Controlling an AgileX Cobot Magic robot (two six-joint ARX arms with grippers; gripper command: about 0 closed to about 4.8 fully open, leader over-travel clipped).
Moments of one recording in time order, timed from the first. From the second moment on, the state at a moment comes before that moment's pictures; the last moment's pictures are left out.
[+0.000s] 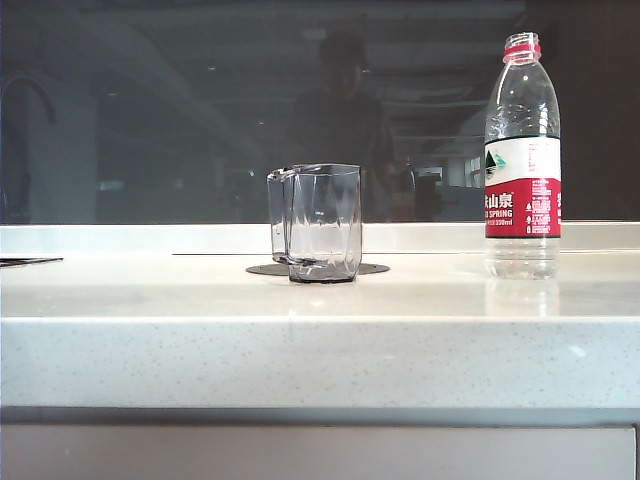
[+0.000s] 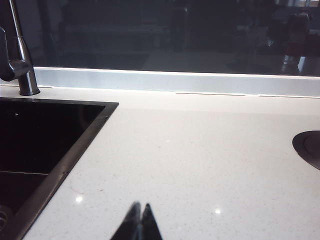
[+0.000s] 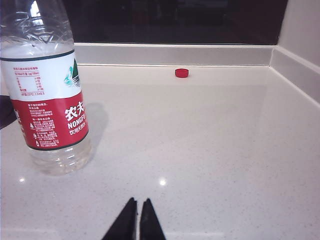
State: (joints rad) left arm -0.09 0.00 0.01 0.07 -0.13 0.00; right arm 0.02 0.00 0.00 -0.03 0.07 -0.02
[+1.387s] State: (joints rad) left arm -0.74 0.00 0.01 0.07 -0.22 0.00; right arm 0.22 0.74 0.26 0.35 -0.09 0.13
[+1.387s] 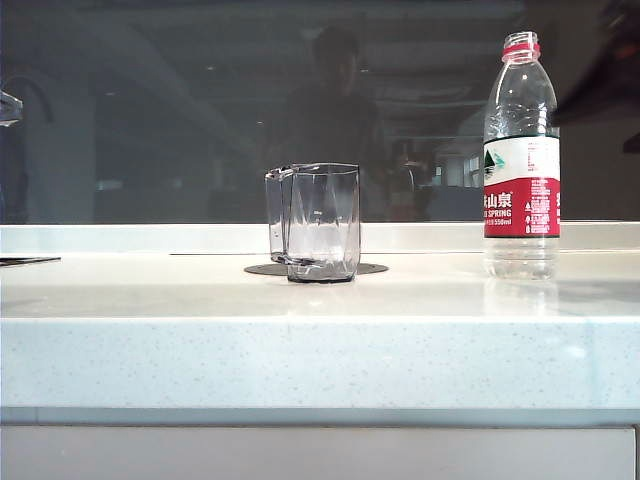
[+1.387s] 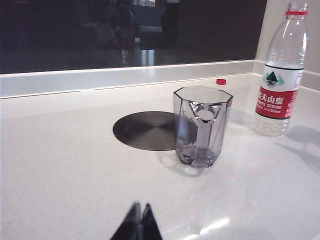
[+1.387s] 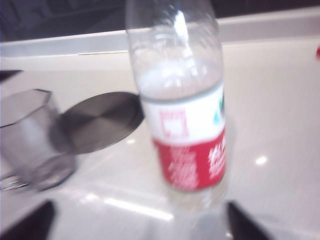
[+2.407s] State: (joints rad) left arm -0.74 0.00 0.01 0.07 -0.22 0.00; right arm 0.28 1.71 0.37 1.37 0.07 0.07
